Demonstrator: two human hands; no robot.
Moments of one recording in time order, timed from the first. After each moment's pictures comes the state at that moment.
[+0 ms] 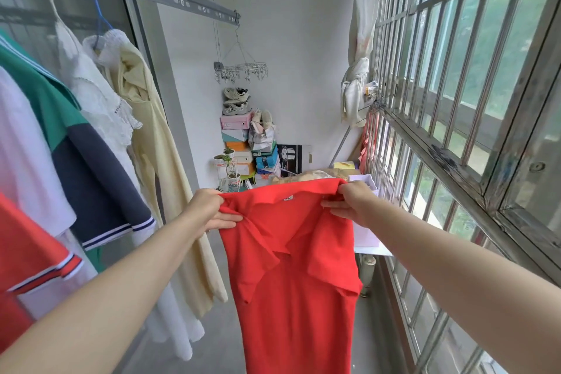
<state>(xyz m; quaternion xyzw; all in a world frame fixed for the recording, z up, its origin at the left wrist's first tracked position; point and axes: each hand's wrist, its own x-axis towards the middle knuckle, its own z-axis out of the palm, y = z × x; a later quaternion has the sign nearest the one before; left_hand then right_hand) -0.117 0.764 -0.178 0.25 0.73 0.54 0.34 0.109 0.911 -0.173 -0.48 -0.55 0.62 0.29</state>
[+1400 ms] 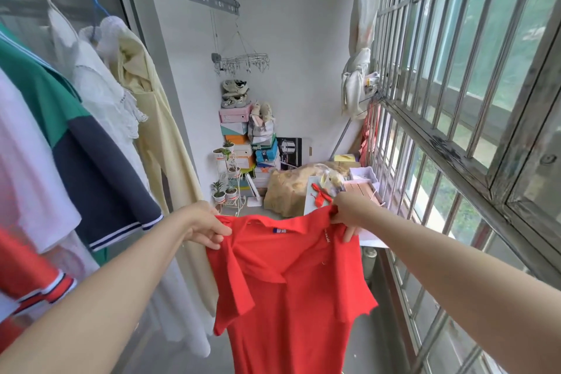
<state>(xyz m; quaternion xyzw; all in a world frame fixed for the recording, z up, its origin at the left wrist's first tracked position) -0.153 0.760 -0.202 0.30 0.81 0.31 0.41 0.101 0.915 -0.186 -0.49 -0.85 0.20 -0.07</state>
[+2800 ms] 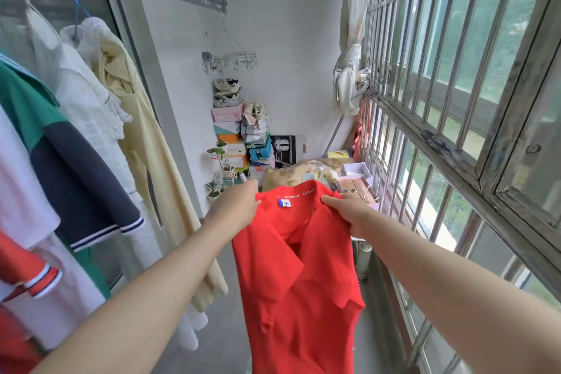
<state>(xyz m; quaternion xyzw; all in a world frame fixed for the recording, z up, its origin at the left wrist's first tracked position) -0.091 0.801 -0.199 0.54 0.82 0.18 -0.04 0.113 0.910 -0.221 -0.44 -0.54 0.66 0.26</state>
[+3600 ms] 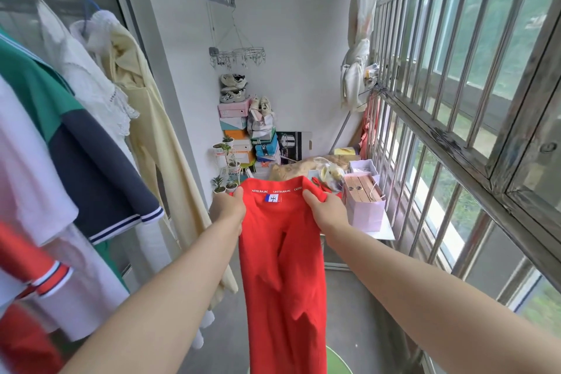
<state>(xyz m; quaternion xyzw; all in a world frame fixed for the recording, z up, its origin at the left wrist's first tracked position) -0.093 0.806 -0.222 0.16 0.84 0.50 0.14 0.071 0.877 -0.234 -0.48 -0.64 0.49 0.35</state>
